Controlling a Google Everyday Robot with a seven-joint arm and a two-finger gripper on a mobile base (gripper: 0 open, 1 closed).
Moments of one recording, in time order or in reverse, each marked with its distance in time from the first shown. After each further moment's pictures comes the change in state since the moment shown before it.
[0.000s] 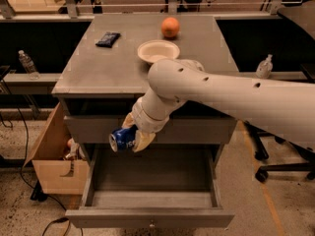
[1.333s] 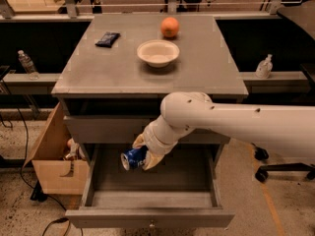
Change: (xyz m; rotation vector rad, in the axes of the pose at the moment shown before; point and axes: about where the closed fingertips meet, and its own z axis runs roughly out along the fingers) arm 0.037 0.048 0.057 0.001 -0.006 0.000
